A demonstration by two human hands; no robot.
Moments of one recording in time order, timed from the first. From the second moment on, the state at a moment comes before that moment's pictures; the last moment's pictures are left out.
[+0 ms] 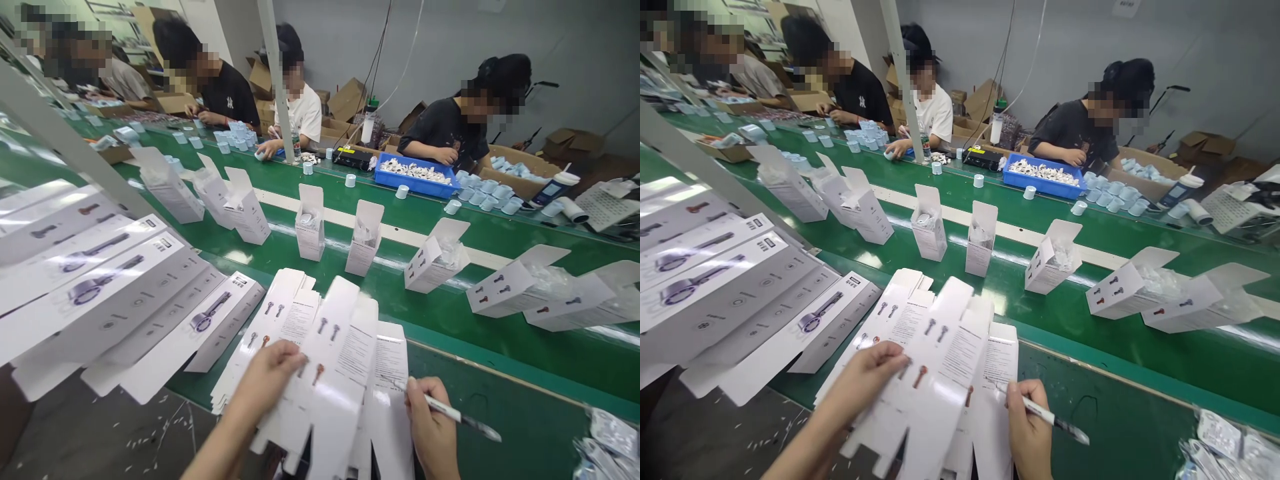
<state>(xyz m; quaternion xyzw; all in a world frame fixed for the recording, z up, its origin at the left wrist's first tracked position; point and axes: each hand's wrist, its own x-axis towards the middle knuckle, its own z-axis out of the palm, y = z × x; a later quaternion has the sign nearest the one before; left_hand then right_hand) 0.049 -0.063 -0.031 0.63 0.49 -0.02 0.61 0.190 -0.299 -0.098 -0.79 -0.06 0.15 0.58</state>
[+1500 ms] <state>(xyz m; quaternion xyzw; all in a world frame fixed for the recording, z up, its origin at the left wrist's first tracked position) 0.083 -0.133 -0.070 0.74 0.44 -0.07 0.50 0.137 -0.303 -0.108 -0.78 -0.20 0.16 0.58</state>
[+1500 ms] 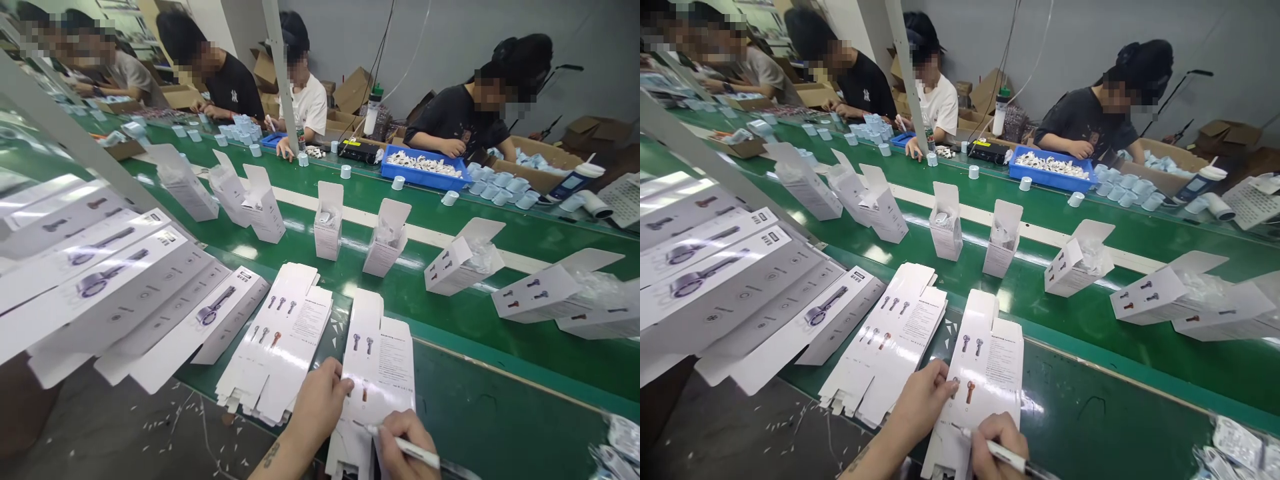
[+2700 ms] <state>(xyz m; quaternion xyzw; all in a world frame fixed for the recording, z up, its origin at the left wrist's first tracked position) 0.079 -0.138 -0.085 0.76 0.44 -0.07 0.48 0.133 -0.297 -0.111 -0.83 -0.21 0.14 0.50</state>
